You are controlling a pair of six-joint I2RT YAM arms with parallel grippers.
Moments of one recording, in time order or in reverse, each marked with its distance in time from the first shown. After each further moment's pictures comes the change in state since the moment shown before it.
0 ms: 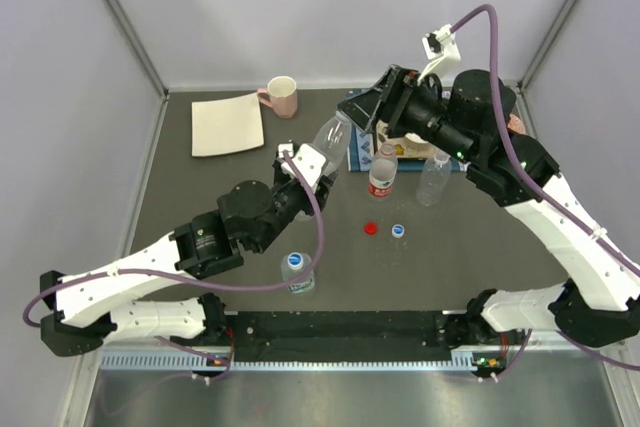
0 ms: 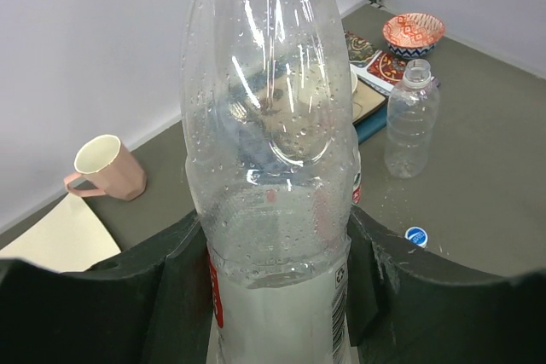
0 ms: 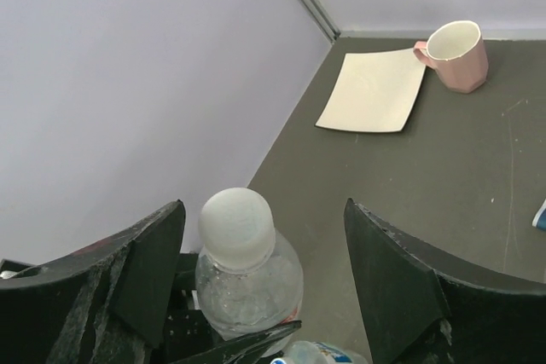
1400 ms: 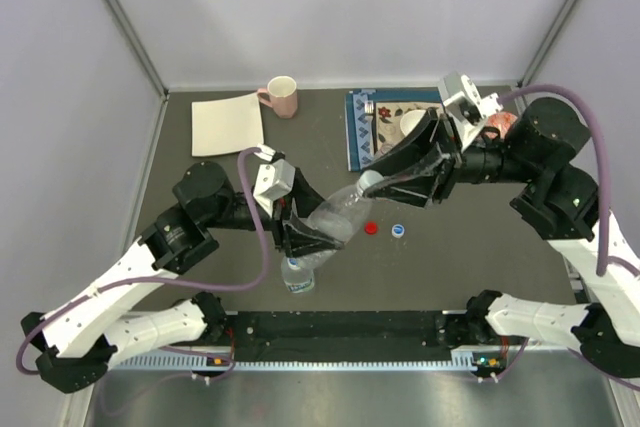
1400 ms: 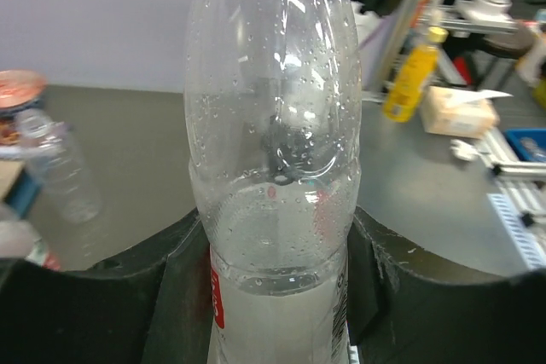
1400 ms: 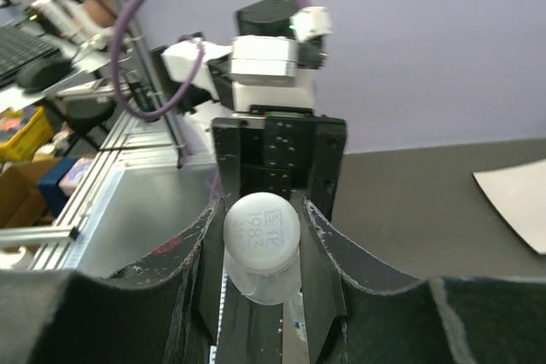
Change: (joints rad) left arm 0.303 -0.119 -0.021 -0.009 1.251 -0.293; right arm -0.002 -0.198 -0.114 0.115 -0.785 -0.401
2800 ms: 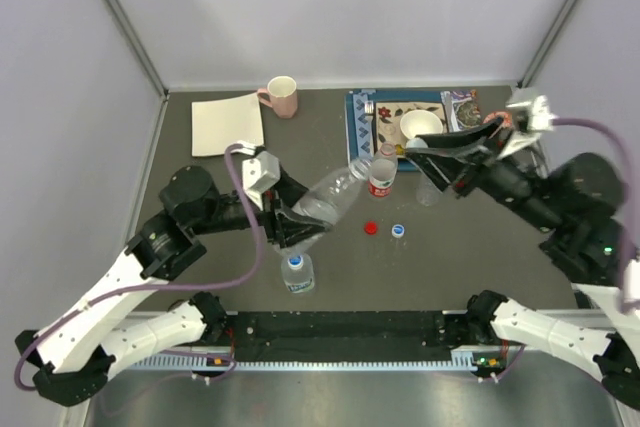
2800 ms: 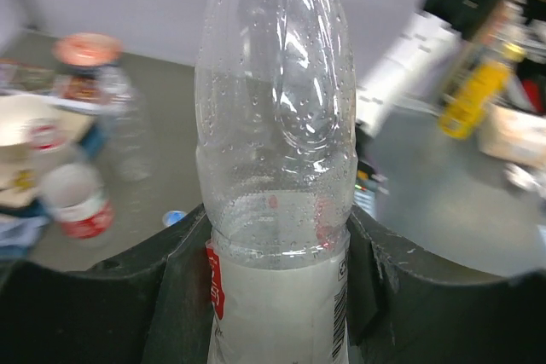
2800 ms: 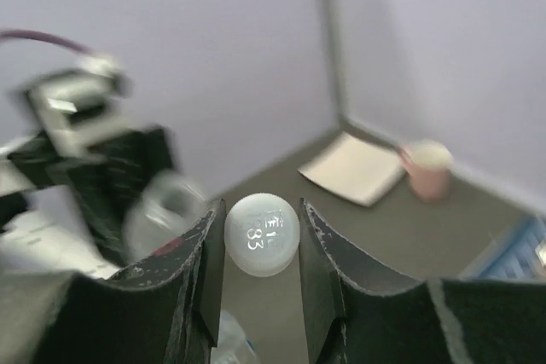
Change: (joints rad) left arm 0.070 -0.029 -0.007 -0.058 -0.004 -0.027; right arm 0.008 -0.241 -0.171 0.058 0.519 -0.010
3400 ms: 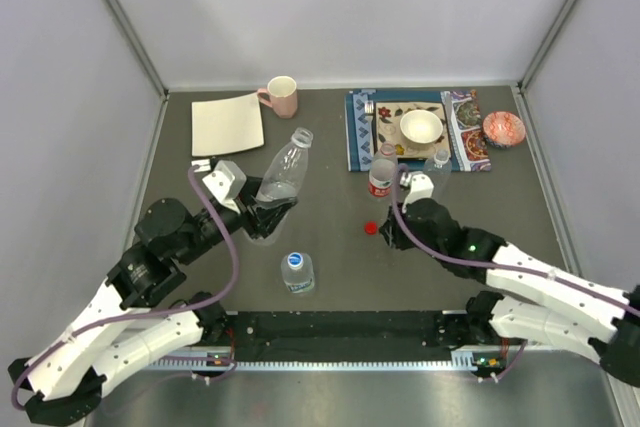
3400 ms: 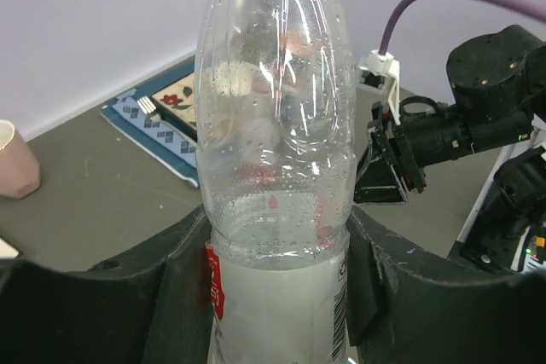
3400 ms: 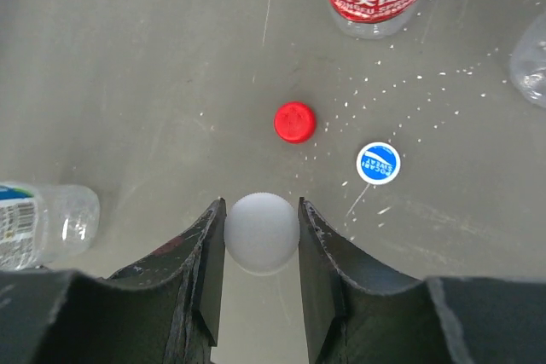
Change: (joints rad) left arm 0.001 -0.251 -0.161 -0.056 -0.604 0.102; right arm 0.090 0.042 -0.813 -0.040 0.543 0.305
